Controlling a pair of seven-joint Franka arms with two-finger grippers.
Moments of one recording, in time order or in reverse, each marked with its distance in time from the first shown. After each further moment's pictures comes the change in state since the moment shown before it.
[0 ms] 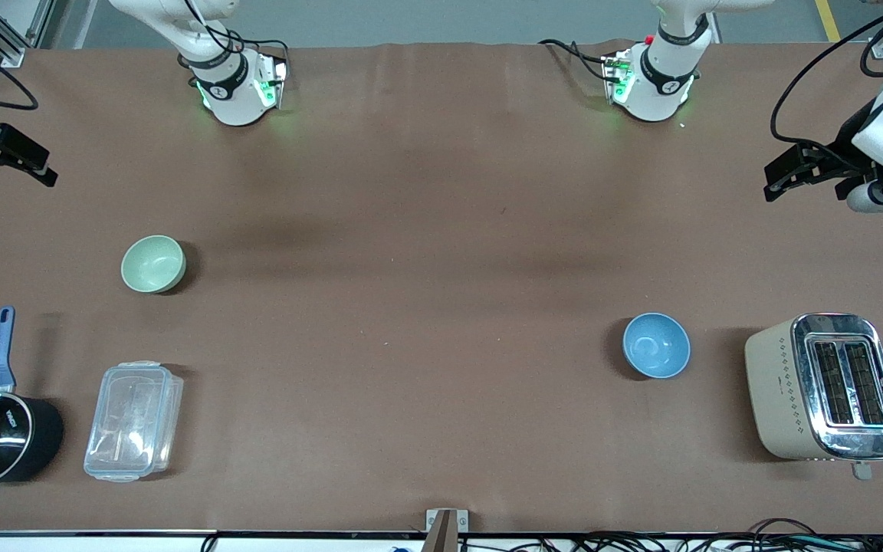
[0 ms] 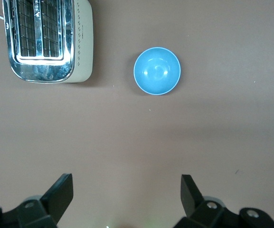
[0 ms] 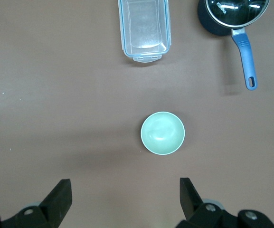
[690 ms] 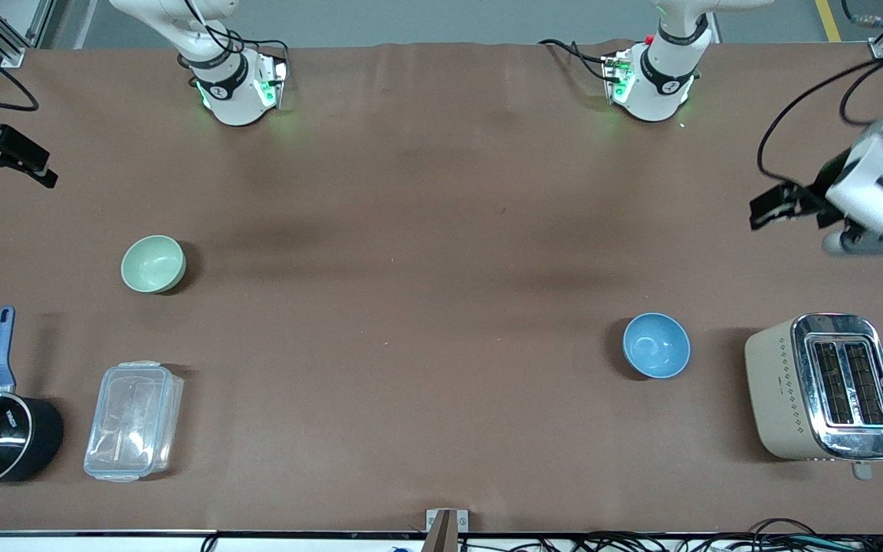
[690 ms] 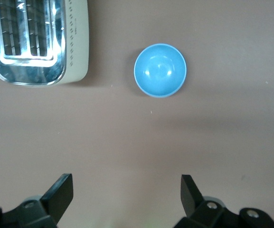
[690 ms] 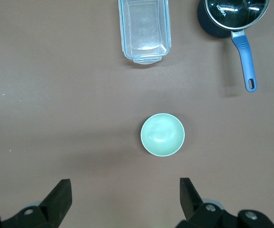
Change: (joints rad) left arm 0.012 0.130 0.002 -0.022 0.000 0.093 0.000; right arm 0.000 0.000 0.000 0.003 0.000 0.007 -0.002
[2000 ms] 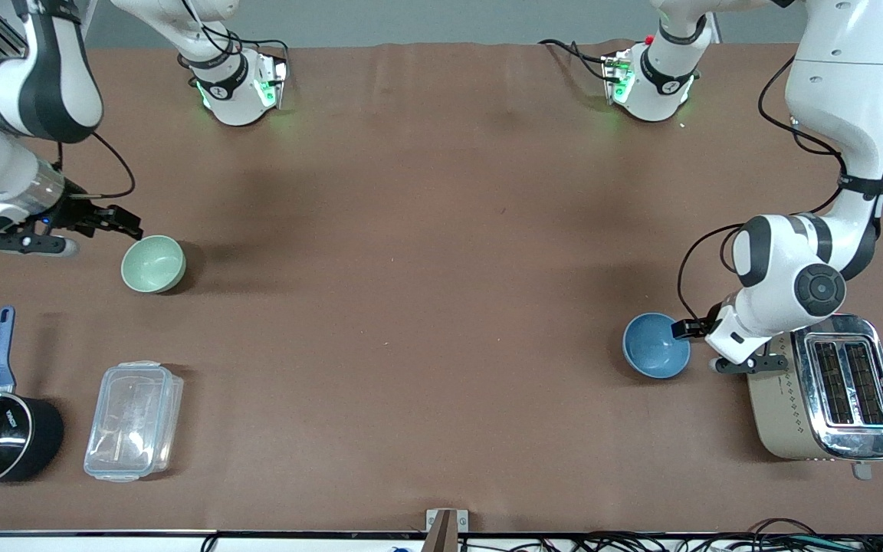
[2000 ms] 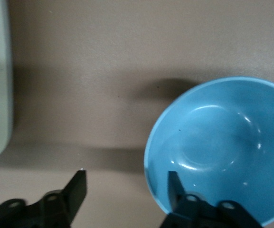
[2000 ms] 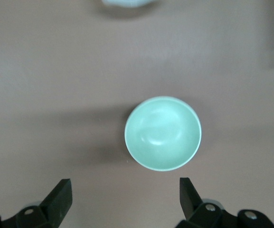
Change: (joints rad) left arm 0.056 0.440 -0.001 -0.251 0.020 0.719 0.010; right arm -0.066 0.066 -0.005 -0.561 0.000 0.507 -0.063
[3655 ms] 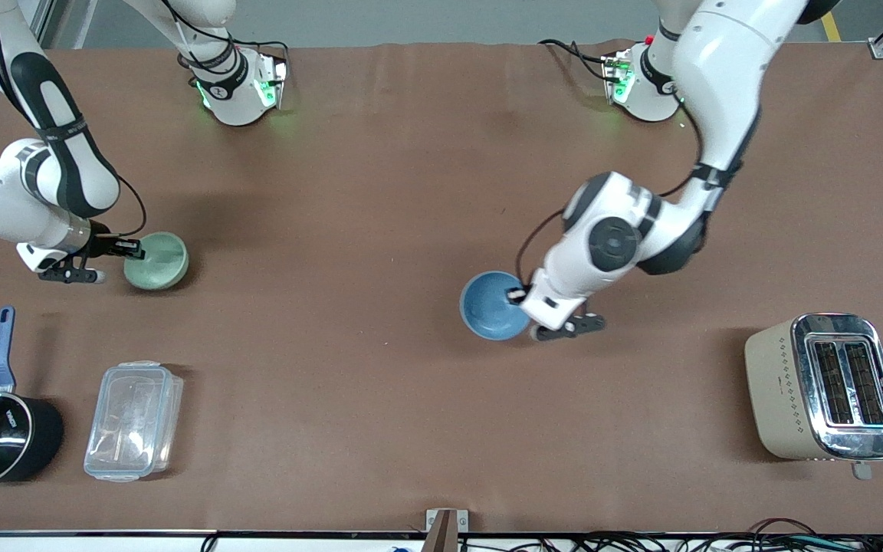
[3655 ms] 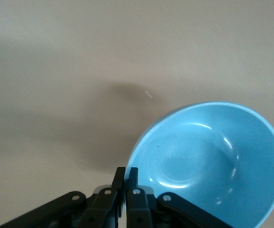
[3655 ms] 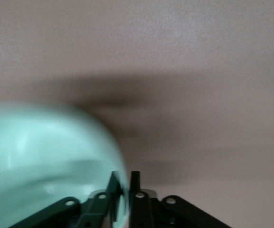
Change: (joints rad) left arm -0.308 0.048 -0.283 0.197 -0.037 -0.121 -0.698; right arm -0.217 0.387 0.002 -0.025 0.004 0.321 -0.240
